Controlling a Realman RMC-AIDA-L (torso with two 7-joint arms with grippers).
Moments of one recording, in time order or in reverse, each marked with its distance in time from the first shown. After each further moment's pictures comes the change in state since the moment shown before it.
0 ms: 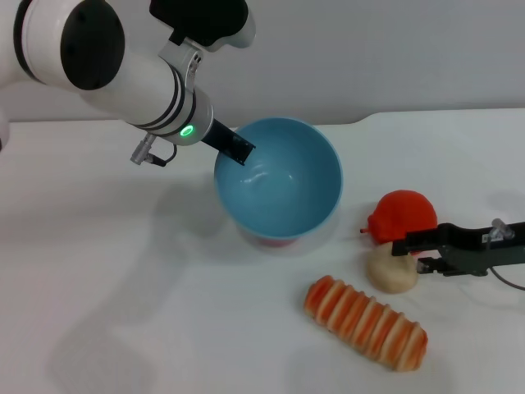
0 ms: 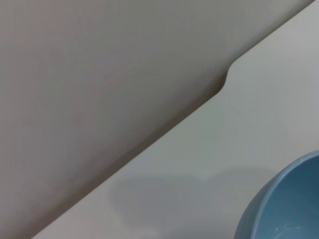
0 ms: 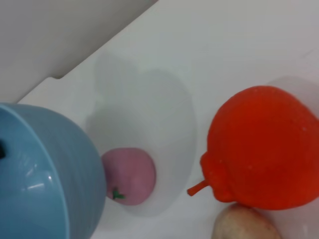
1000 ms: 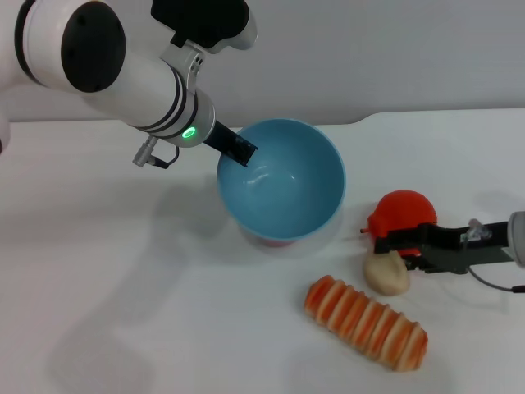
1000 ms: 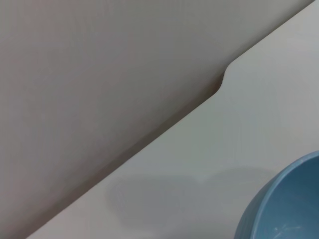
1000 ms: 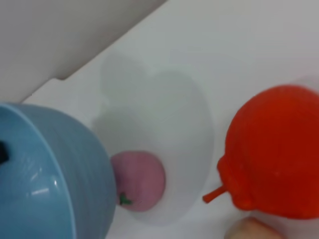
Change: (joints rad) left arm 0.001 0.000 0.006 0.002 -0.013 0.006 -0.004; right arm 0.023 0.032 -0.001 0.031 0.003 0.064 -0.018
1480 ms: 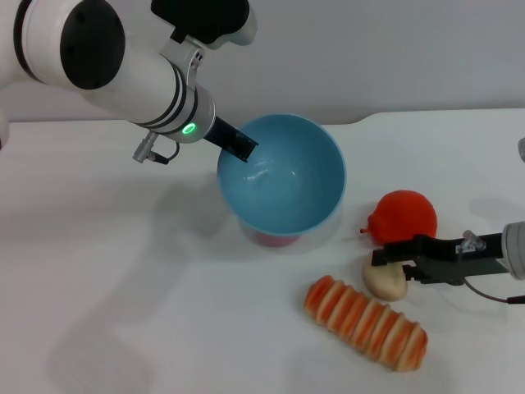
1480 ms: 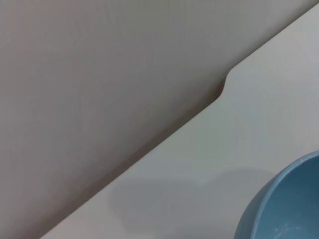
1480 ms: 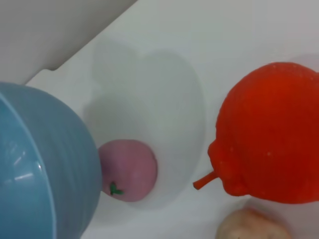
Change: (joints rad) left arm -0.003 0.003 -0.002 0.000 0.000 0.009 0.006; right arm -0.001 0.006 -0.001 0.036 -0.006 0.023 -0.010
